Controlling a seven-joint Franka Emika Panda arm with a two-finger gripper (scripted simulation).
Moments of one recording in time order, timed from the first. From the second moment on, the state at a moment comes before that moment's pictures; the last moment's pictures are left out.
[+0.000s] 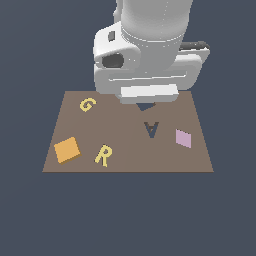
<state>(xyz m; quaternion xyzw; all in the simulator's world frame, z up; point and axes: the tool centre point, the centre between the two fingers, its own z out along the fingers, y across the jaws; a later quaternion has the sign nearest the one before) -0.008 0.035 0.152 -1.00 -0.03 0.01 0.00</state>
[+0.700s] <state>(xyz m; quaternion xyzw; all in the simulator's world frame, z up) -0.002 0.009 0.140 -1.00 -0.06 0.01 0.00</state>
